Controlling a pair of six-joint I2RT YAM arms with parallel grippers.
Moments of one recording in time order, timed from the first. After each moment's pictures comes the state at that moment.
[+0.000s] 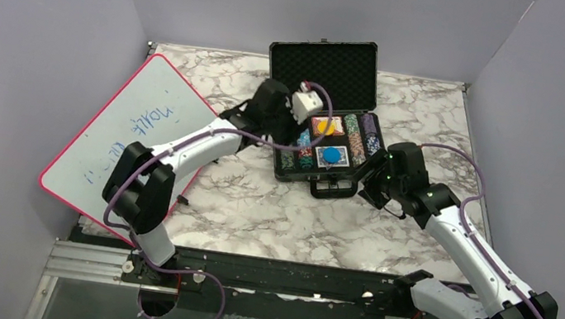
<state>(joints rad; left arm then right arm) -0.63 1.66 1.23 -0.21 0.19 0.35 0.44 1.05 0.82 -0.59 0.01 1.07</state>
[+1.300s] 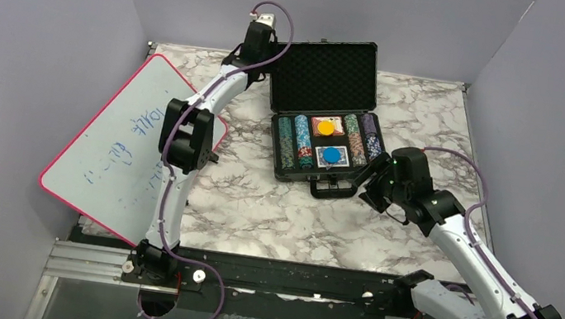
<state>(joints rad) -0.29 2.32 2.08 -0.23 -0.07 -0.29 0.44 0.98 0.79 -0.59 -0.01 1.06</state>
